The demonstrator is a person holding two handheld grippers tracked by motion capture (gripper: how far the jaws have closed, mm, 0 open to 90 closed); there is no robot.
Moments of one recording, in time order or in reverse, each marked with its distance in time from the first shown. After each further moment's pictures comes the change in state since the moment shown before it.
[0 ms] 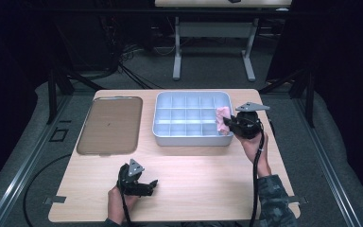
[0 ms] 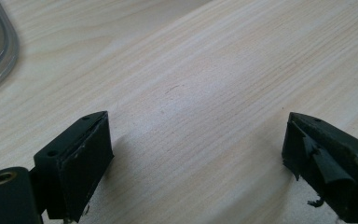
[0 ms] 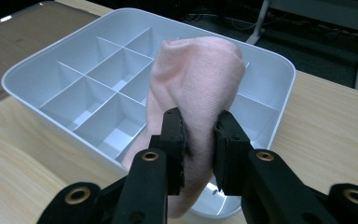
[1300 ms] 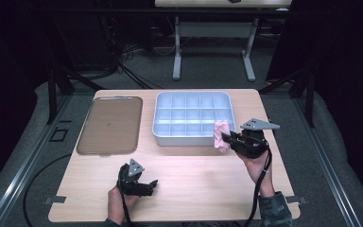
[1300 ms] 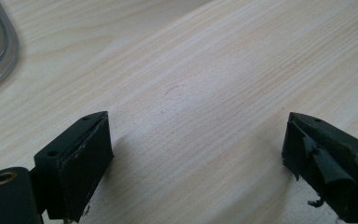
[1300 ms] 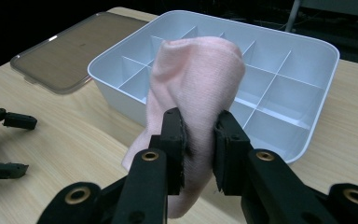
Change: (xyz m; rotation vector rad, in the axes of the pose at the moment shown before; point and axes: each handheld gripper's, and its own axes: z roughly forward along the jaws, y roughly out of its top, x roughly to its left) left arm 0.000 0.000 0.000 -0.002 0.001 0.001; right arm 0.034 -0.025 -0.051 -0.033 0.115 0.046
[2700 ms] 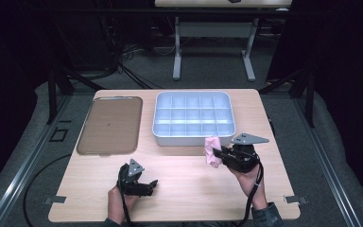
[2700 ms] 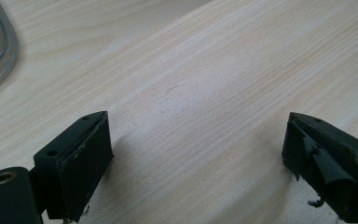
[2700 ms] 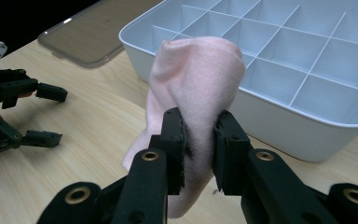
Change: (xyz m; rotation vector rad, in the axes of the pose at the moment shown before) left arm 0.000 0.000 0.000 0.001 -0.002 0.000; right arm 0.029 -0.031 0.008 0.050 0.070 0.015
